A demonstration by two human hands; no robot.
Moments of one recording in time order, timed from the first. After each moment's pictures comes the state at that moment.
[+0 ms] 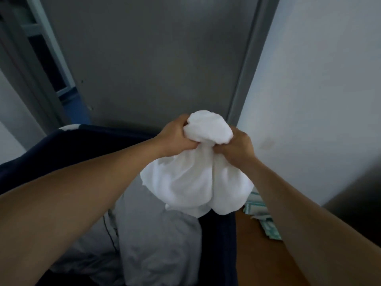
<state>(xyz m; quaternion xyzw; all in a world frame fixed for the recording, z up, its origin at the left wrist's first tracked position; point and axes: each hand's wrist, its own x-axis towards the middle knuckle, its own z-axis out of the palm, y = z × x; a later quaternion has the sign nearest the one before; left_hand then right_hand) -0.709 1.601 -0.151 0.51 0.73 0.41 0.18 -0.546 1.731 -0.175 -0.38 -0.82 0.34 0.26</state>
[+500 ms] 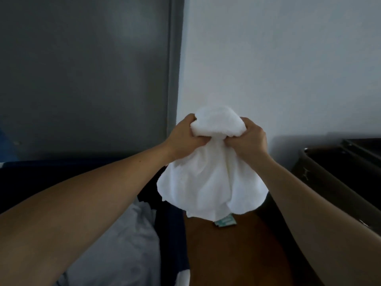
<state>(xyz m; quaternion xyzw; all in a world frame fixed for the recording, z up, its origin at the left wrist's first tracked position) -0.518 1.636 -0.079 0.61 0.58 0.51 0.21 -0.332 1.704 -0.074 -0.48 -0.73 0.22 0.44</state>
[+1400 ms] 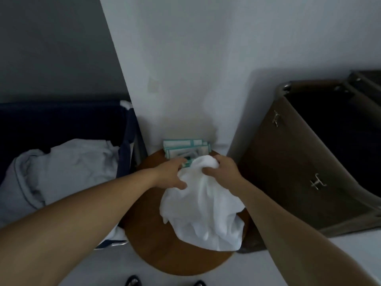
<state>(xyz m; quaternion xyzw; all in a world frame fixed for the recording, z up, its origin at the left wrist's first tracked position) -0.322 1.686 -0.304 0.58 0.71 0.08 0.39 -0.130 1.760 -0.295 -0.52 -0.72 0.44 0.13</state>
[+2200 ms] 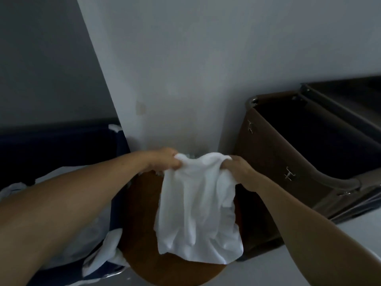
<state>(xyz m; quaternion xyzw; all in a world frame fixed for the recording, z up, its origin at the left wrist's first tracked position) -0.316 1.693 -0.192 0.56 0.70 0.09 0.43 -0.075 1.759 -0.238 -0.52 -0.63 0.54 0.20</state>
